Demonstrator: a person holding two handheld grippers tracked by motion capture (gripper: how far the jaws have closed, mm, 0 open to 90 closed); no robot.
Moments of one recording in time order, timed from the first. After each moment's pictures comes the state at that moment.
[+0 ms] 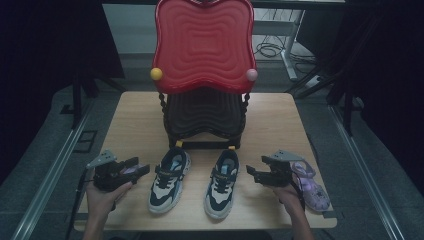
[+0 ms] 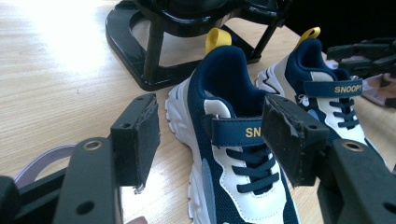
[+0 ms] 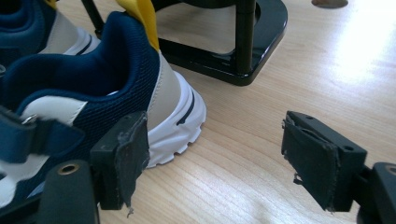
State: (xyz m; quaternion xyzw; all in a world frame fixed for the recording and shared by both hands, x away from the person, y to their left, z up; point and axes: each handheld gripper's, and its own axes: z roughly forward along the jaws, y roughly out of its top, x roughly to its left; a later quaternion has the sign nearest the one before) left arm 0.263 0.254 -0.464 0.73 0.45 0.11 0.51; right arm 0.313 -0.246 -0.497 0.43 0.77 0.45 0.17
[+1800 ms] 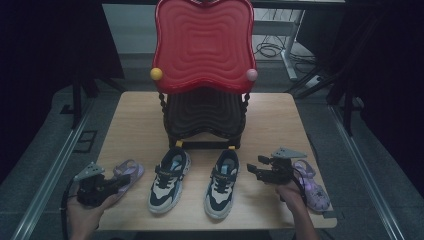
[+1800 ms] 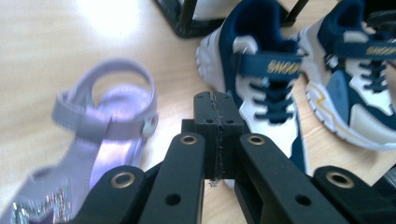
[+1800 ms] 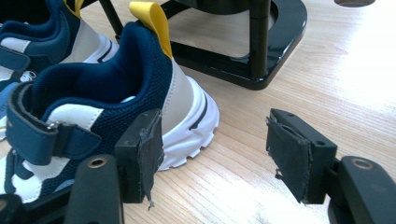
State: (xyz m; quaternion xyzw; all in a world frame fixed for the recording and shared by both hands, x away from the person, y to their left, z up) left arm 0.222 0.276 -0.465 0.73 0.52 0.11 0.43; right arm 0.321 -0.252 -0.494 0.41 0.77 0.47 0.13
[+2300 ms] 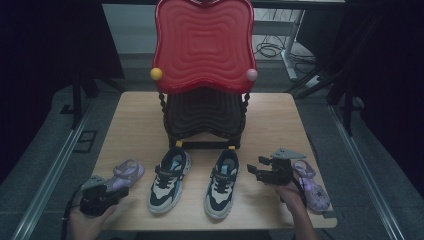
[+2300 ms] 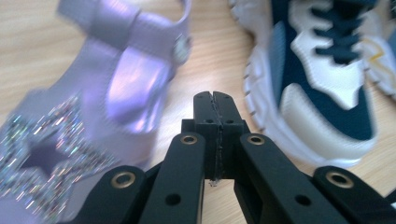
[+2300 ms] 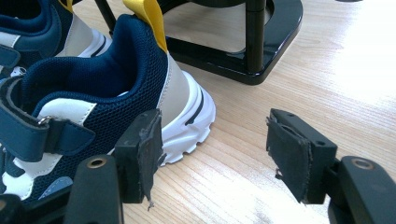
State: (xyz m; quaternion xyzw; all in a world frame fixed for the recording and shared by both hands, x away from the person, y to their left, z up) left arm 0.212 0.285 -0.506 0.73 0.56 0.10 0.37; right arm 0.319 -0.251 -0.496 0.42 0.77 0.46 0.13
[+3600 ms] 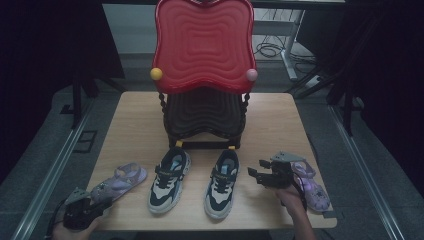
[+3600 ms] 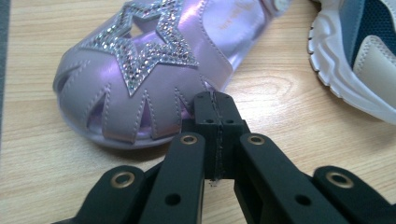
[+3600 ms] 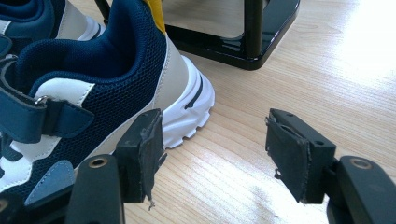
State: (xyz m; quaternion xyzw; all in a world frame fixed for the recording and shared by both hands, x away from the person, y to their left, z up) left arm 0.182 0.318 -0.525 0.71 0.60 0.14 0.35; right arm 0.311 -0.251 -0.500 0.43 0.78 0.44 0.13
